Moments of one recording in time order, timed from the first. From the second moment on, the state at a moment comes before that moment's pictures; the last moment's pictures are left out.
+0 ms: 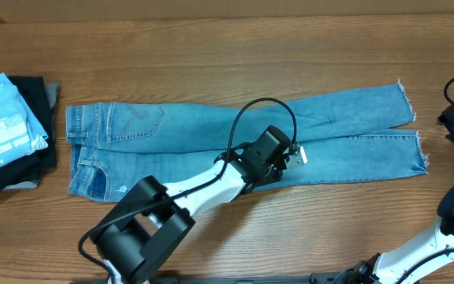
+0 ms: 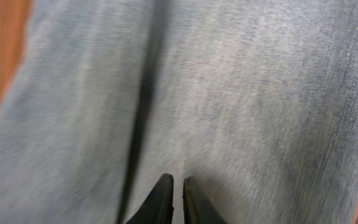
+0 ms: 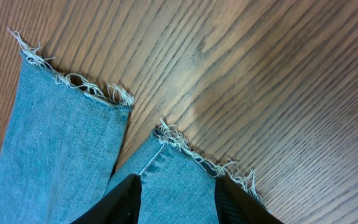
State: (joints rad) left arm -0.84 1.89 1.07 -0.12 -0.06 0.52; right arm -0.65 2.00 1.64 -1.00 -0.15 0.33
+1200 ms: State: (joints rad) left arm -0.02 1.60 1.19 -0.82 -0.25 -0.53; right arm -0.65 2.00 1.64 -1.04 -0.15 0.31
